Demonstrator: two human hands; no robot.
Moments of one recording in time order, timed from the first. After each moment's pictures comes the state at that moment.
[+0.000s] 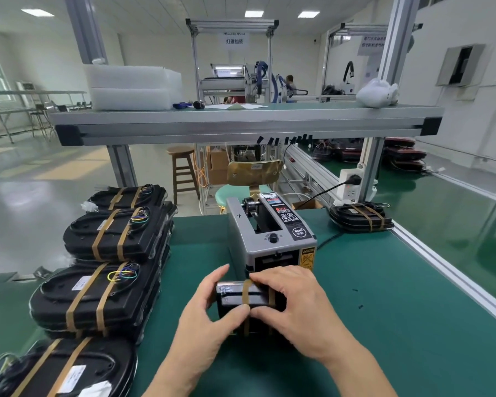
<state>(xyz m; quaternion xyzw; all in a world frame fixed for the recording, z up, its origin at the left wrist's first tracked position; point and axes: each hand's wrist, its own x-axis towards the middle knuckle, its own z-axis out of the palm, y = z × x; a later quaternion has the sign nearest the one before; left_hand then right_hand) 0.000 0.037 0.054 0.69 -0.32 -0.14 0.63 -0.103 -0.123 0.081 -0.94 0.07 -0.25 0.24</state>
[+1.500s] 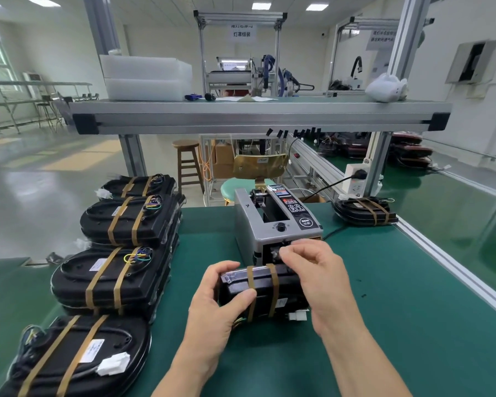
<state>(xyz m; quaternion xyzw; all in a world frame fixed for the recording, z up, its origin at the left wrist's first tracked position) -0.019 0.036 0.053 0.63 -0.26 -0.13 0.72 -0.099 -0.101 0.108 -0.64 0.25 -0.38 0.62</state>
